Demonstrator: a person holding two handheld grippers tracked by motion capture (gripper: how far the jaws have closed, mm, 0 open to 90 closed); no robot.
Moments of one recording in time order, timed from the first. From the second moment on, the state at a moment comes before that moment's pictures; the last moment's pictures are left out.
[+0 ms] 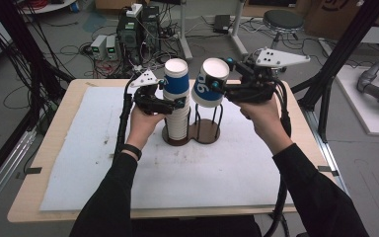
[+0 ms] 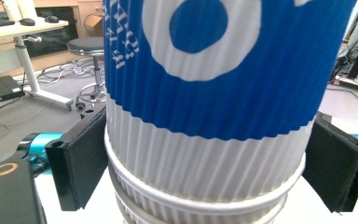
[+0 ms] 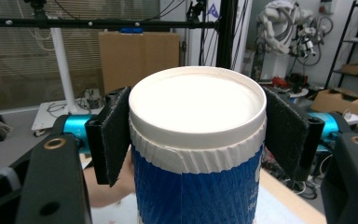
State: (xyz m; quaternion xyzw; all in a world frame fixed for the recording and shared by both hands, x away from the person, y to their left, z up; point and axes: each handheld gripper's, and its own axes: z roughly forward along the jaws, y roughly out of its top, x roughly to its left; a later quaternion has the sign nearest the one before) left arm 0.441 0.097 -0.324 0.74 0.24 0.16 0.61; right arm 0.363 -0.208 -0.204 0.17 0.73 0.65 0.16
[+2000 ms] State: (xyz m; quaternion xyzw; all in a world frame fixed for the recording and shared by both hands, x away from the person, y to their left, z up) left arm 0.437 0.095 -0.321 0.74 0.25 0.18 0.60; right arm 0.315 -0.240 -0.362 0.22 0.76 0.60 0.11
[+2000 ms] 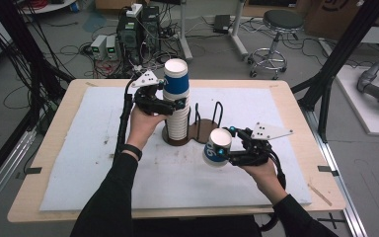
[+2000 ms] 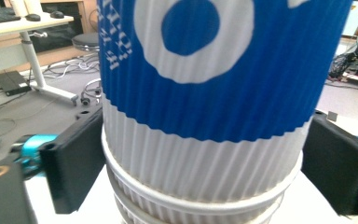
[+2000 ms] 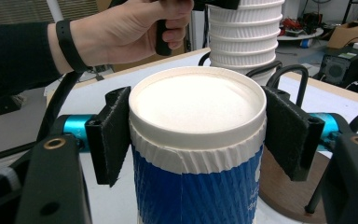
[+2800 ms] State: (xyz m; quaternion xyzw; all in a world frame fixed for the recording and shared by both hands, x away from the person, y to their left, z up) left arm 0.388 0.129 -0.337 0.74 0.26 0.19 0.59; right arm 0.317 -0.241 -0.363 0.22 0.76 0.60 0.11
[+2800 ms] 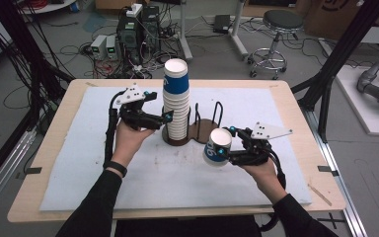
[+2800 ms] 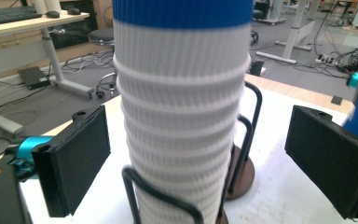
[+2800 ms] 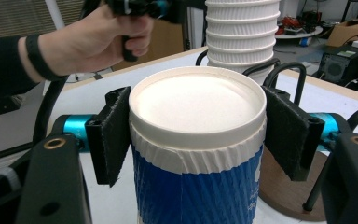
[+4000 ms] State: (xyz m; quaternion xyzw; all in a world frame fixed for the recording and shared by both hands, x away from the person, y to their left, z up) left arm 0.302 0.119 -0.392 0.77 0.21 0.13 0.59; right arm 0.318 -0.244 -0.366 0.23 0.75 0.61 0.11
